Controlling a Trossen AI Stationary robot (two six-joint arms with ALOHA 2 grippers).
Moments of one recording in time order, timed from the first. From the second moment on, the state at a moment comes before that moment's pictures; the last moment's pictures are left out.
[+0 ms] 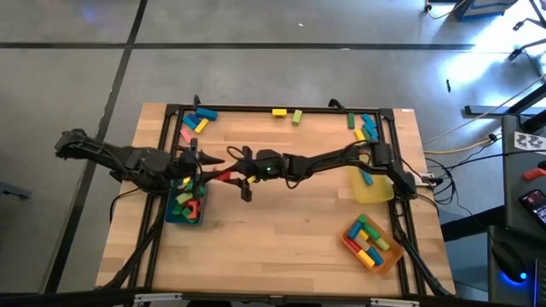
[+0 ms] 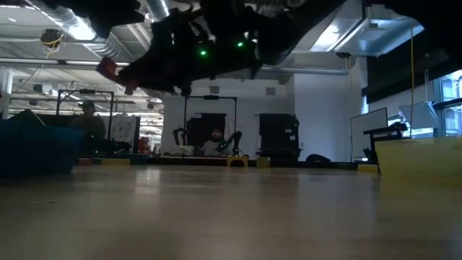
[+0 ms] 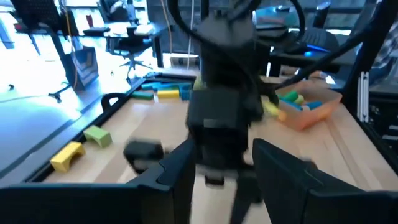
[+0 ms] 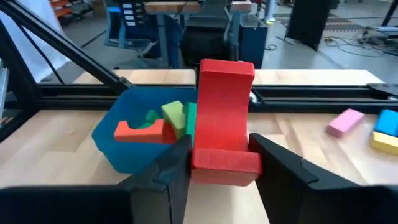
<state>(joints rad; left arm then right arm) -0.27 0.62 0.55 -0.13 -0.48 -0.10 -0.02 2.20 1.52 0.47 -0.10 0.00</state>
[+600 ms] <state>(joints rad) -0.27 0.62 0.55 -0.11 -0.48 -0.08 0.04 2.43 1.85 0.47 -0.12 -0.03</state>
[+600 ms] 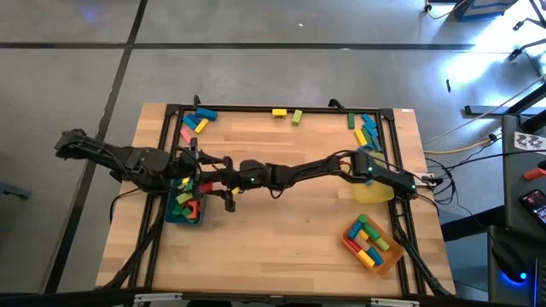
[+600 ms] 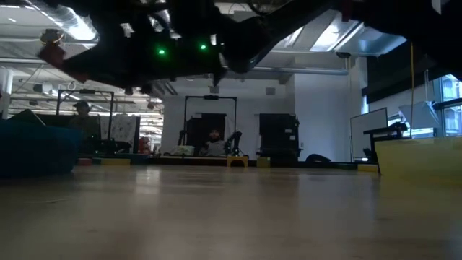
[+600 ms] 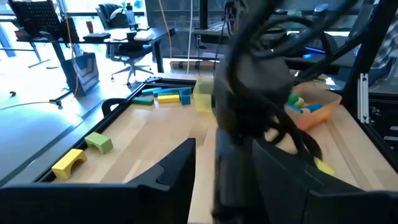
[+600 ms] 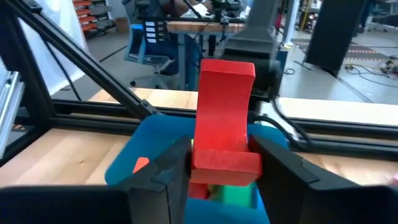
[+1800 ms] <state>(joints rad) -0.27 0.62 0.55 -0.12 -0.48 -0.07 0.08 2.70 2.17 0.46 -0.05 -0.08</state>
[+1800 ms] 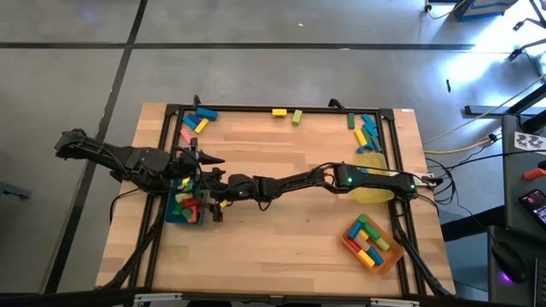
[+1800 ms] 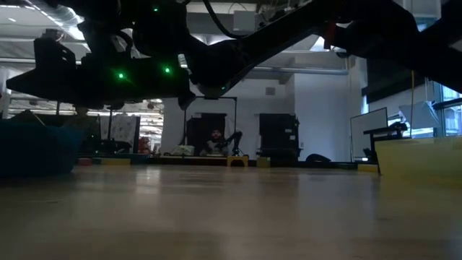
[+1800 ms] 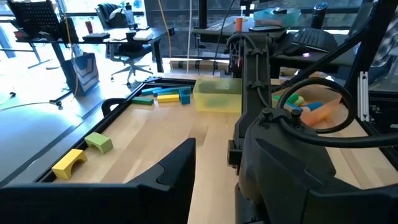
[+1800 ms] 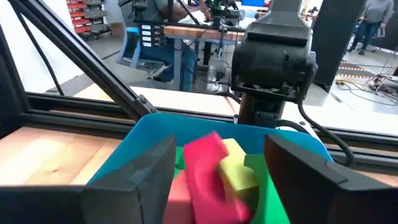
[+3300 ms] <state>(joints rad) -0.26 0.49 0.55 -0.17 -0.48 -0.04 -0.18 1.92 1.31 0.13 0.23 -0.11</state>
